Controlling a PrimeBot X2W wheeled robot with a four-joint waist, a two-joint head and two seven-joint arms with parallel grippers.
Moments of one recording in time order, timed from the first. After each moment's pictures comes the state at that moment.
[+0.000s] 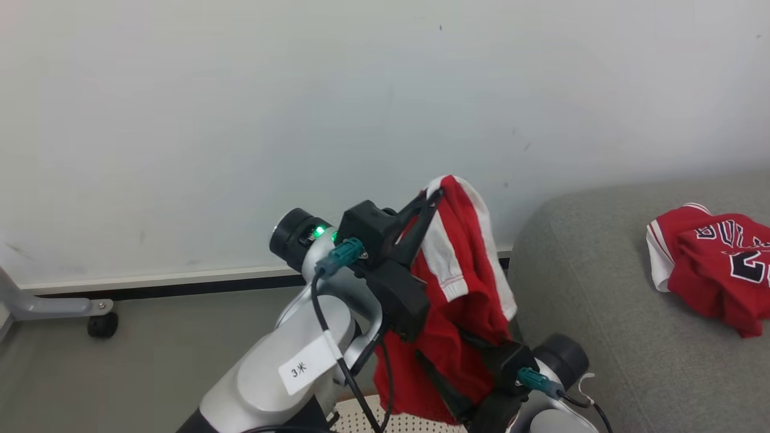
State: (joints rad) left arm -0.71 0.04 -0.77 0.50 -0.51 0.01 -0.12; right arm -0.43 -0.08 0.71 0.66 0.20 0.12 -0.26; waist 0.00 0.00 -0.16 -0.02
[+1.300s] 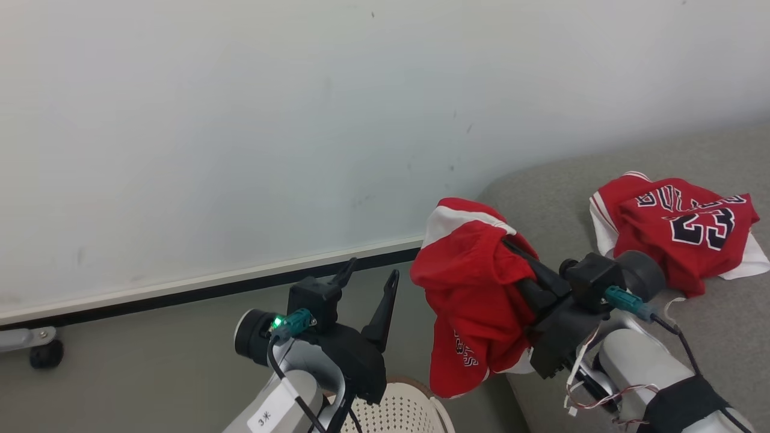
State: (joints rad) left arm -0.52 0.06 -0.73 0.57 -0.62 0.10 -0.18; right arm -0.57 -0.28 0.71 0.53 0.37 0.12 -0.26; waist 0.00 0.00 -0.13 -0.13
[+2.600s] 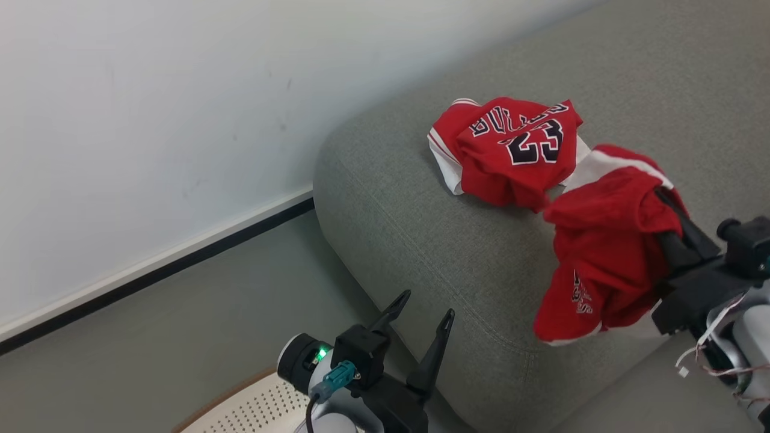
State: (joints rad) left arm -0.40 0.05 -0.83 0.42 -0.57 0.11 -0.24; right arm -0.46 -0.54 0.50 0.33 0.47 0.04 -0.21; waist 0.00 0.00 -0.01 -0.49
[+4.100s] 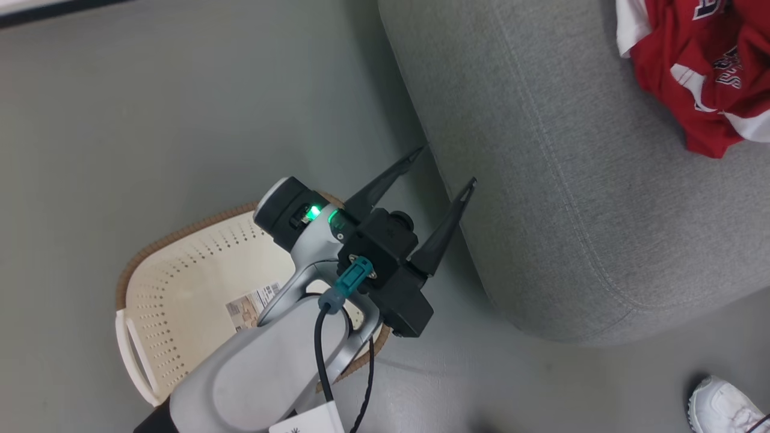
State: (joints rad) left arm -0.74 0.16 -0.85 0.22 -0.37 0.11 -0.10; right arm -1.13 -0.48 0.30 0.93 0.57 0.04 -0.21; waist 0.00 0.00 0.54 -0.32
